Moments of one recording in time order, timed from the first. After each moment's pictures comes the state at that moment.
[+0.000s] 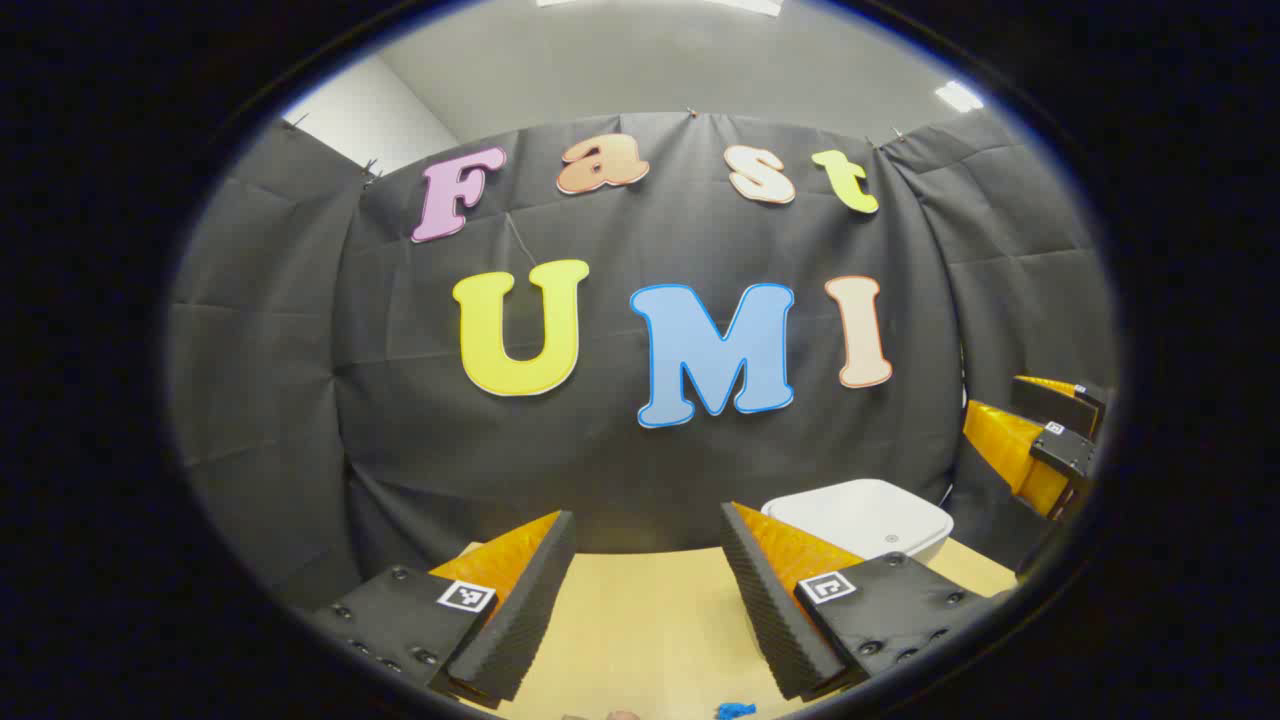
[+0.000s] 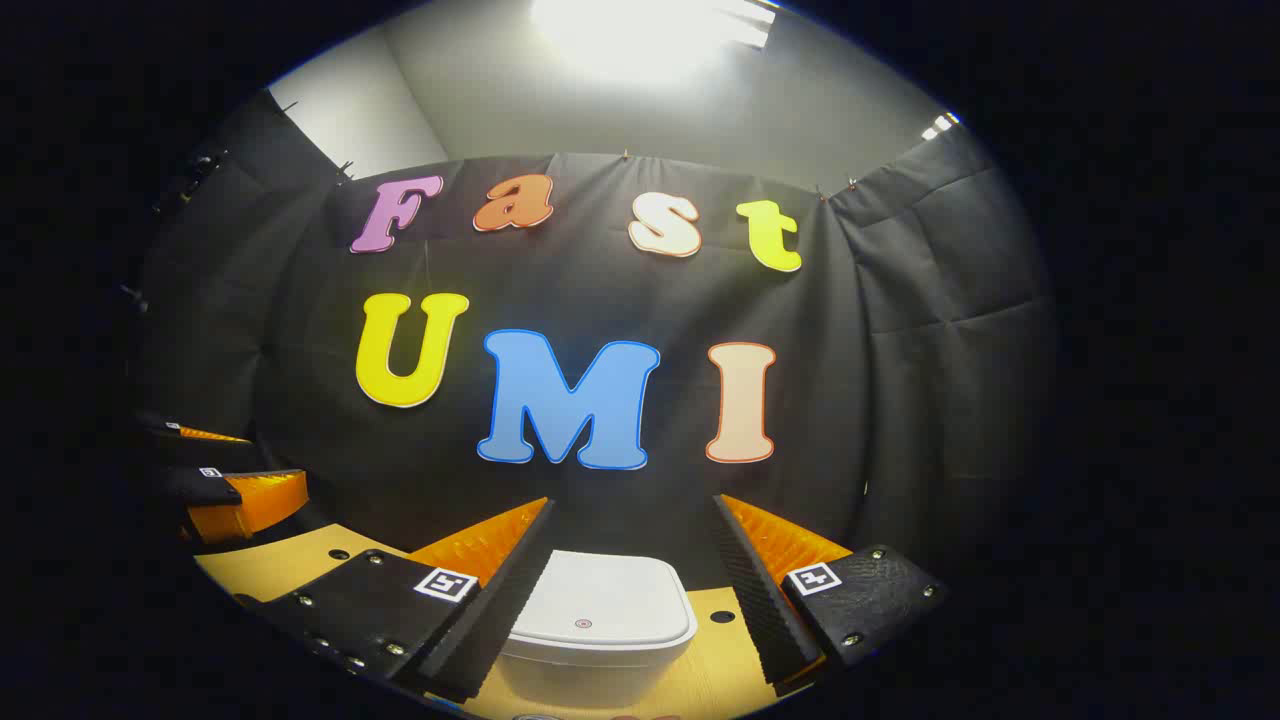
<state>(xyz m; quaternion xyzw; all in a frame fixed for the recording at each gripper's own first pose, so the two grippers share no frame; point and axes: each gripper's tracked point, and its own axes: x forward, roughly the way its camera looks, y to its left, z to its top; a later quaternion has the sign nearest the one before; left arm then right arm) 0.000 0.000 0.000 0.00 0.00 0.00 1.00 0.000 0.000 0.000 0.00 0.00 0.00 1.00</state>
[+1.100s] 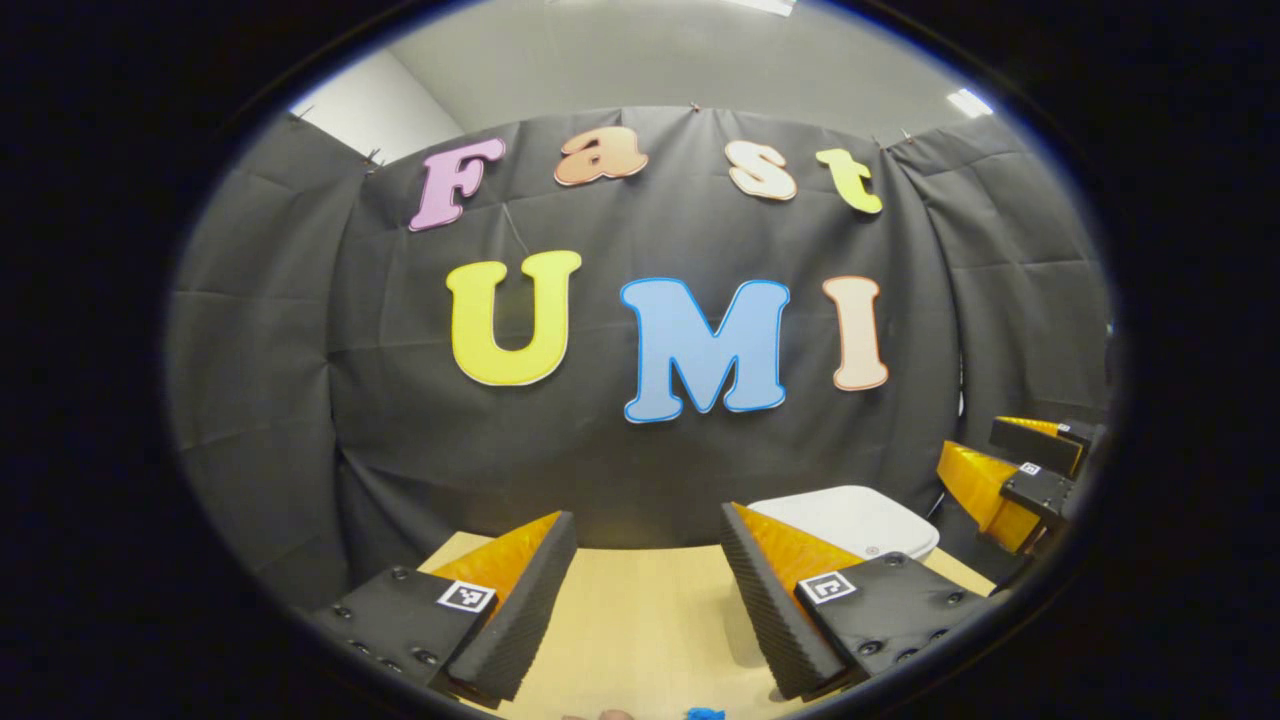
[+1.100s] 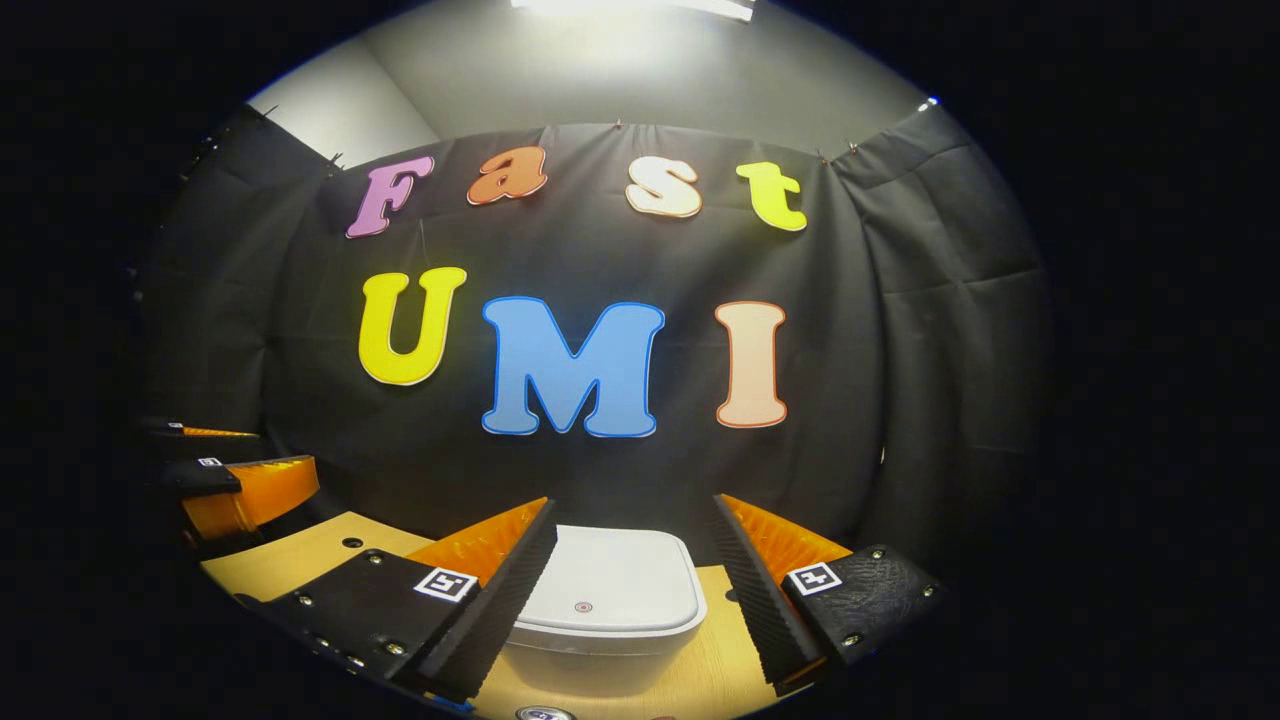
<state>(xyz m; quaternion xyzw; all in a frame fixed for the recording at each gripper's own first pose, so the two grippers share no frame) 0.010 -0.034 -0.003 -0.02 0.01 0.00 1.00 0.017 -0.004 -0.029 0.03 0.05 0.02 1.00</state>
